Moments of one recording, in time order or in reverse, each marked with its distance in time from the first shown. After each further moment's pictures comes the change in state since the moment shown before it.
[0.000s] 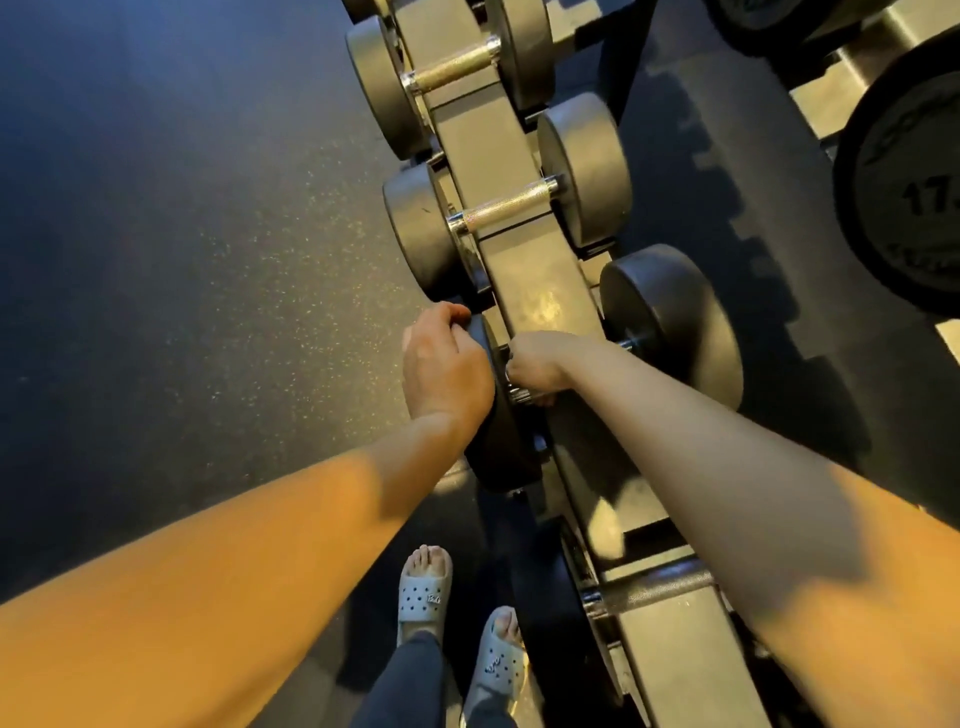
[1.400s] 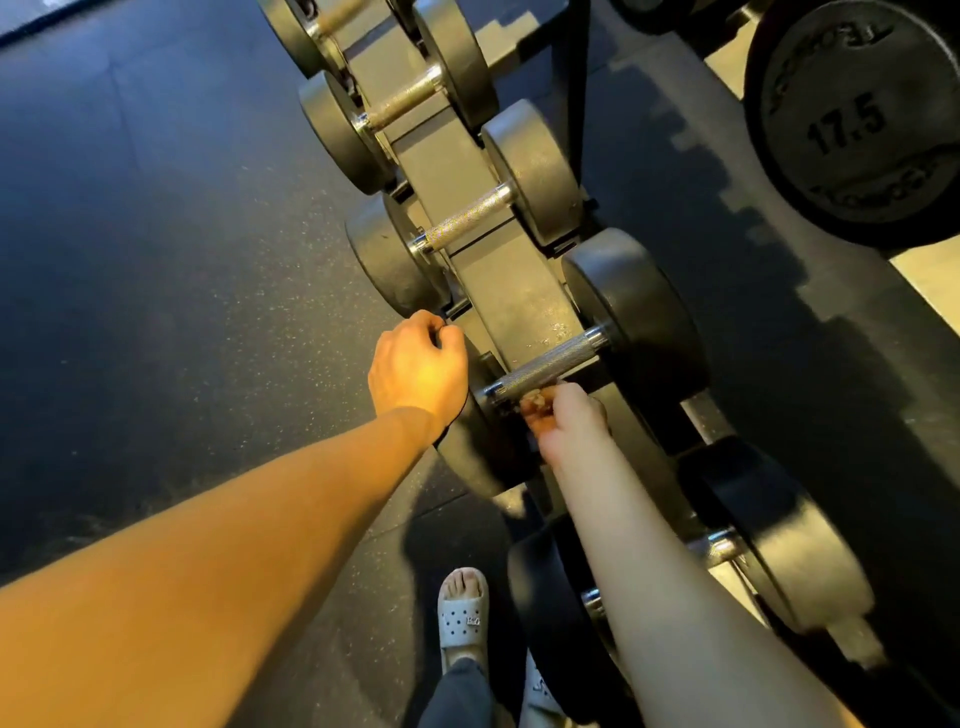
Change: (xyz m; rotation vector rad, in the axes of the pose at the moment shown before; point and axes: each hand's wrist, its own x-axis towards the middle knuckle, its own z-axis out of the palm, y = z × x) left_hand 0.007 0.013 -0.005 0.389 -0.083 0.146; right_hand -0.019 0.031 0.085 2.243 0.440 0.331
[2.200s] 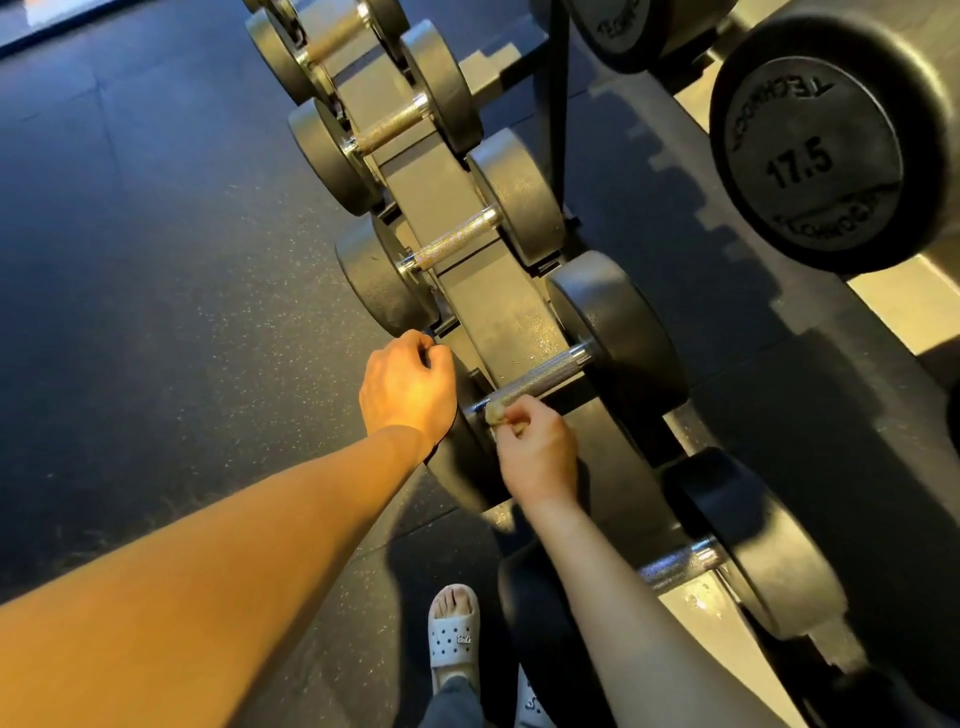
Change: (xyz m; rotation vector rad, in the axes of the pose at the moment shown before) left_hand -0.001 0.002 0.000 -0.005 0.005 -0.005; right_hand -0.021 0.035 -0.021 -1.068 -0.073 -0.898
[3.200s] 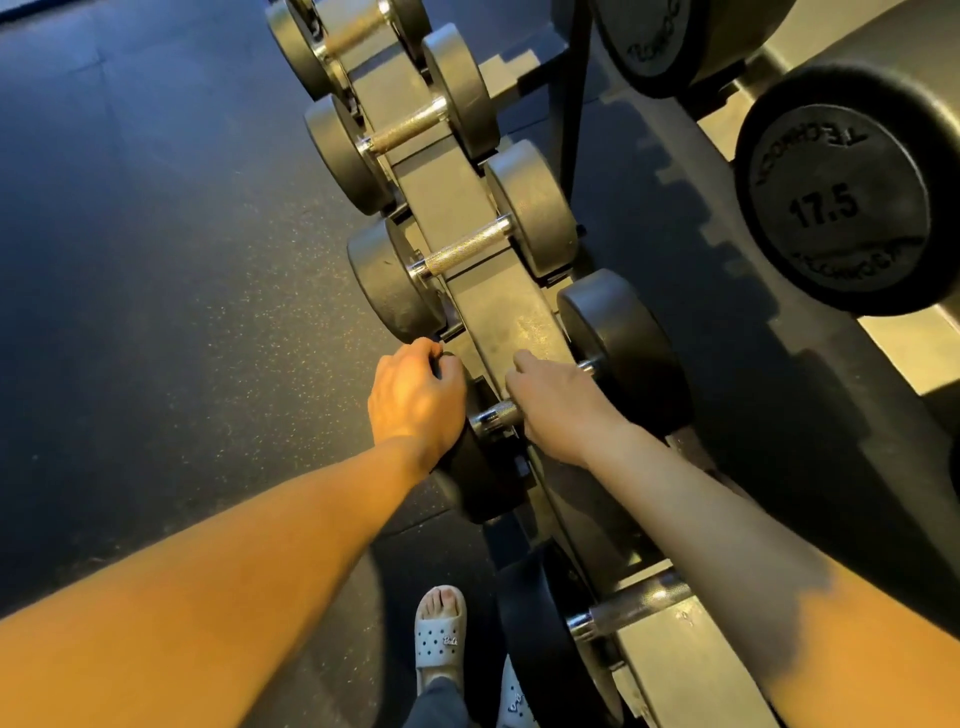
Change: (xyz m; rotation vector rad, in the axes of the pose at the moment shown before) left_hand 0.005 -0.004 0.001 -0.024 -0.055 -0.023; right_hand 0.059 -0.062 -0.058 -1.015 -0.469 -0.580
